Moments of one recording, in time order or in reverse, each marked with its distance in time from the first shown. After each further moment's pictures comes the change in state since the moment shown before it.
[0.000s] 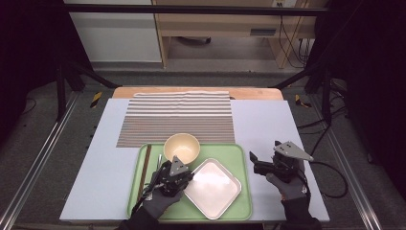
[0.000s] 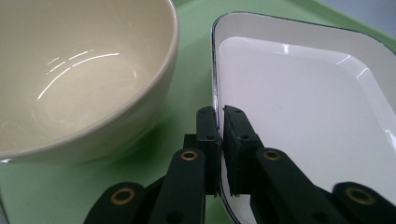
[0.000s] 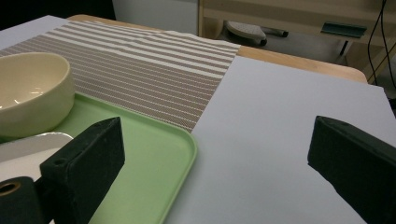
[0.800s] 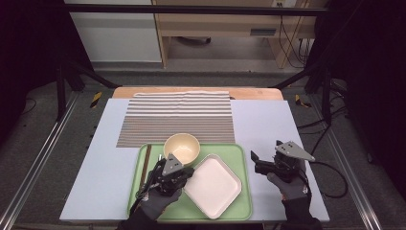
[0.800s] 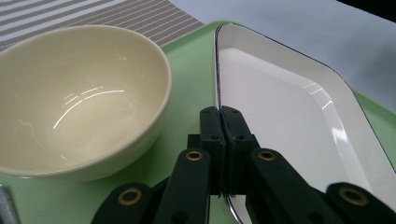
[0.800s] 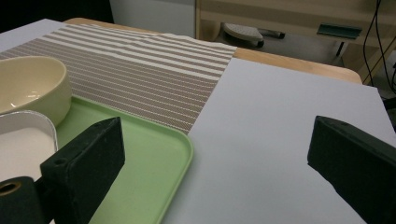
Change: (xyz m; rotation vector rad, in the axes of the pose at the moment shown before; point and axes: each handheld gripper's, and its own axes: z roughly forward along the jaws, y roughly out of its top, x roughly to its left) left arm -0.004 0.012 -0.025 -0.116 -0.040 -0.040; right arm -0.002 0.000 -0.002 -0.007 -0.008 0.007
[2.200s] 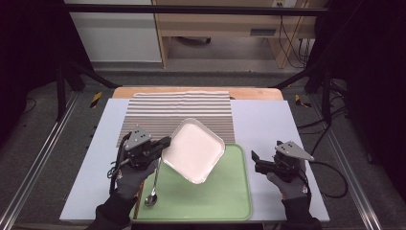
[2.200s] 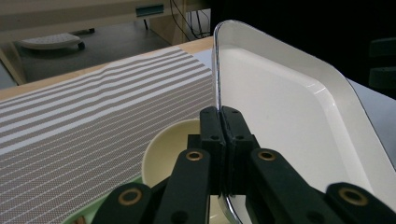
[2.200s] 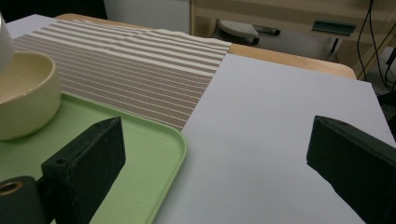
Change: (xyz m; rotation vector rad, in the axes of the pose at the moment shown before) left arm 0.056 0.043 -0.062 -0.202 0.109 -0.048; right arm -0.003 -0.003 0.003 0.010 -0.022 0.001
